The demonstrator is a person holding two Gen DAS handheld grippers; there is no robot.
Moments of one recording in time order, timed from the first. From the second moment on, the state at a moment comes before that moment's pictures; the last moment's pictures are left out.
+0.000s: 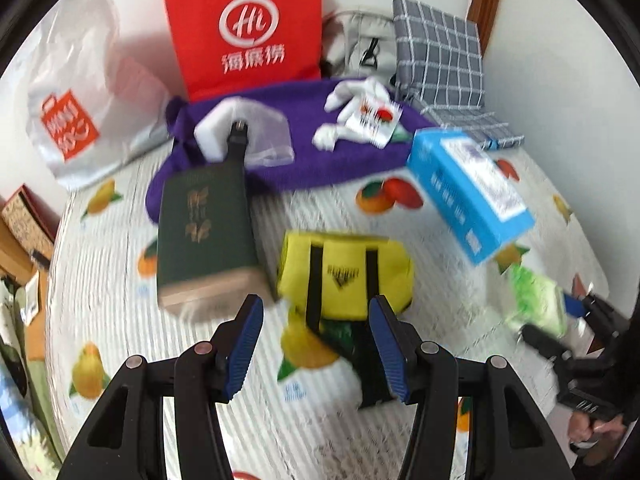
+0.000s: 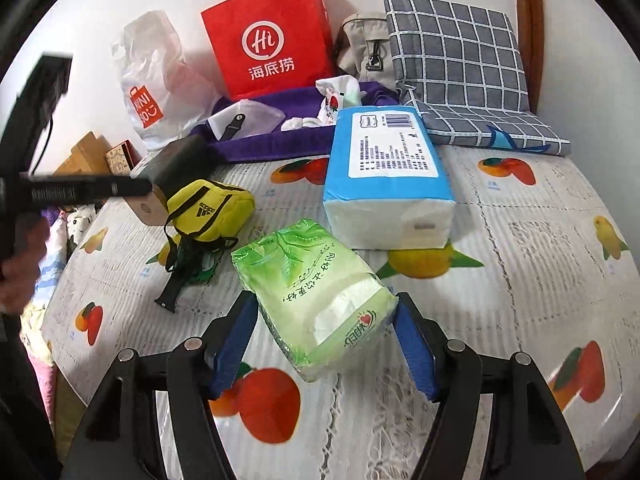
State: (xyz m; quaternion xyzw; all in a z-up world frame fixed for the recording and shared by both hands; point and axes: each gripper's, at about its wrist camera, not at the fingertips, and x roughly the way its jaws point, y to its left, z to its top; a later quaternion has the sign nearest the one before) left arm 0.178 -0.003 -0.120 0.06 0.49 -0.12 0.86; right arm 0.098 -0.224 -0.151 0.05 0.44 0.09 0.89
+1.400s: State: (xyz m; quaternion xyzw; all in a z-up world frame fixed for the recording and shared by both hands) left arm 0.172 0.017 -0.121 -0.08 0.45 -0.14 0.88; right arm 0.094 -0.239 -0.170 0.04 0.45 0.09 0.89
